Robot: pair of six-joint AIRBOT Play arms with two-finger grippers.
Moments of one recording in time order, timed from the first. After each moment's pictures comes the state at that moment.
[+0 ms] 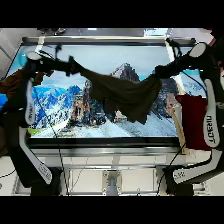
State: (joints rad) left arm 0.12 -2.01 2.07 0.34 -1.45 -1.31; right arm -0.05 -1.61 1.82 -1.16 1.41 1.29
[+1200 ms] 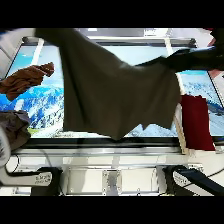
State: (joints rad) left arm -0.02 -1.49 1.95 0.70 -0.83 -1.10; right arm 0.05 -1.15 1.63 -1.02 1.33 1.28
